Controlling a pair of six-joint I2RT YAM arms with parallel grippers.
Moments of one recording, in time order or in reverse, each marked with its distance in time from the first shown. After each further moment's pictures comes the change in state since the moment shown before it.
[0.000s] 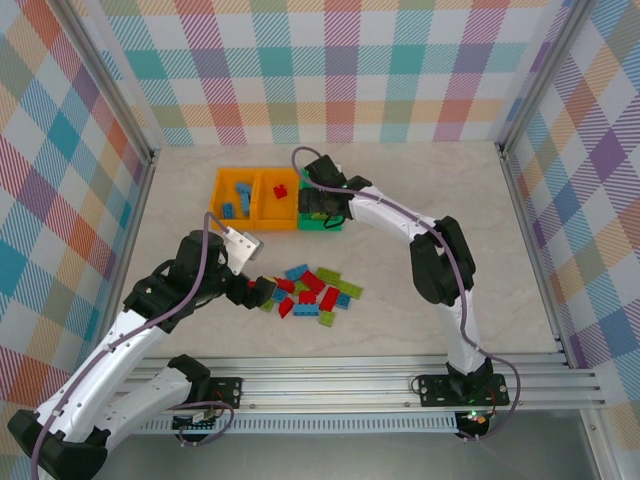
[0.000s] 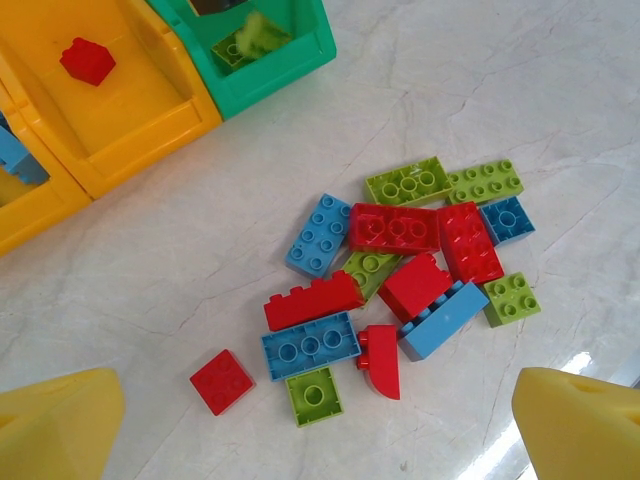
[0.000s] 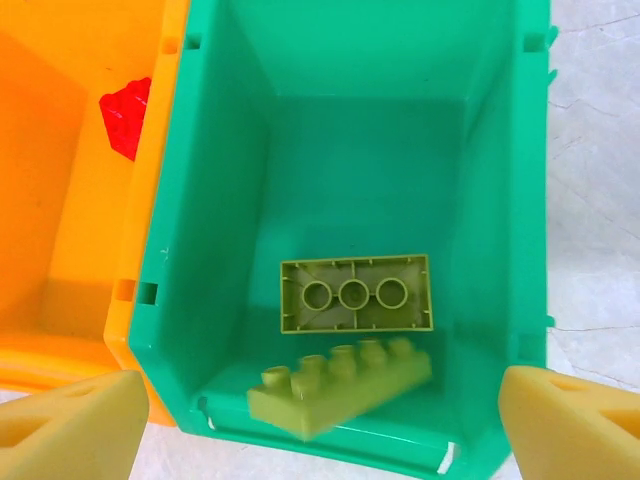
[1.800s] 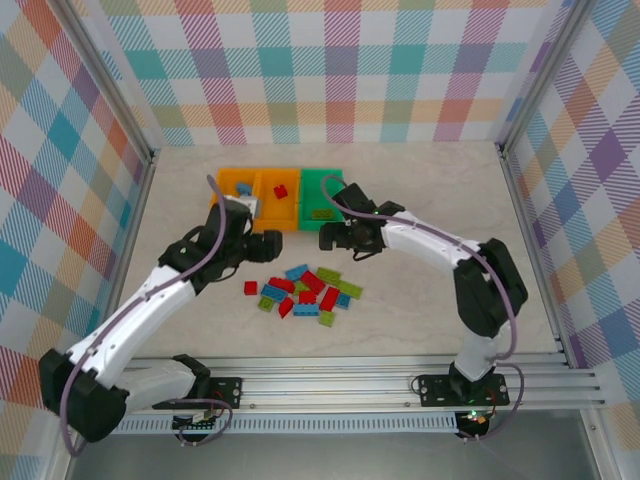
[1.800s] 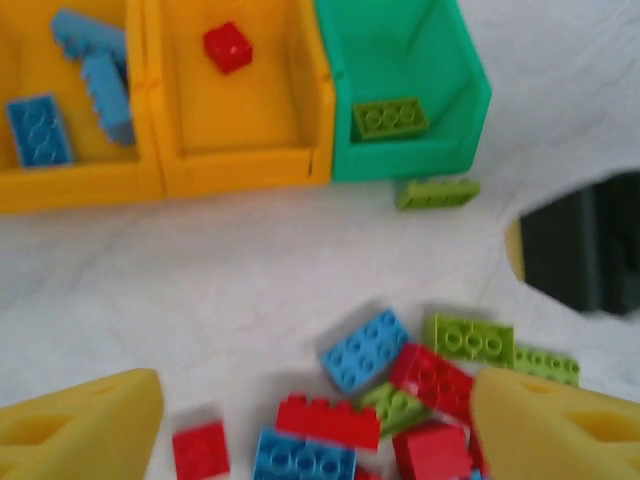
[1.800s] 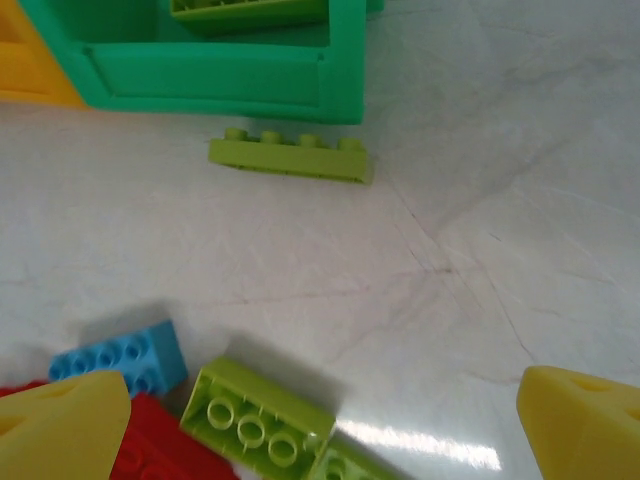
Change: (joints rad) left arm -0.001 0.260 0.118 0.120 -0.208 -0.413; right arm 0.003 -0.334 -0.478 -0.036 -0.157 0.085
